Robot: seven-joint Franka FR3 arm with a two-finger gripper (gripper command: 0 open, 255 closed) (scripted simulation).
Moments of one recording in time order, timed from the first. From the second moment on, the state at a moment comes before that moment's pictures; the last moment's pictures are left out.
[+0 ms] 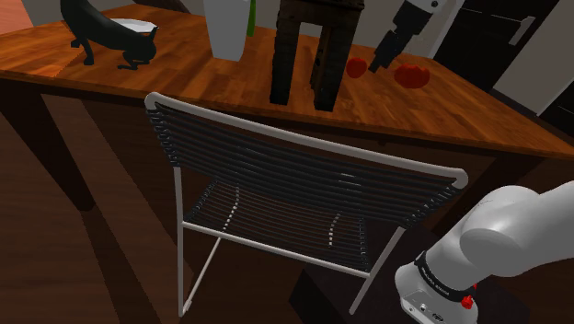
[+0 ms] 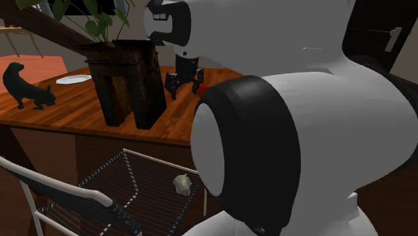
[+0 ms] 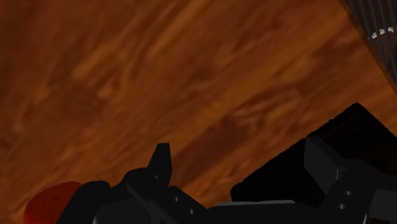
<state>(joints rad) -0.02 -0.48 -0.17 -2.07 0.02 1.79 -0.37</state>
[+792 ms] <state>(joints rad) -0.04 -0.02 -0.38 -1.64 0.23 1.77 -0.66</state>
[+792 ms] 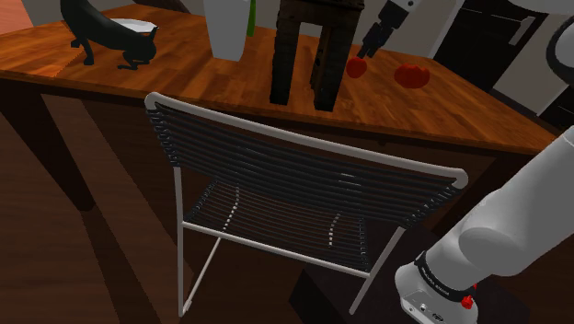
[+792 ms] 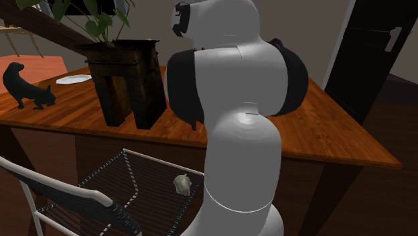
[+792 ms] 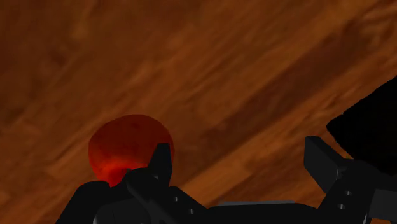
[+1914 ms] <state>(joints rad) -0.18 0.38 -0.41 -1.25 0.47 1.69 -0.83</state>
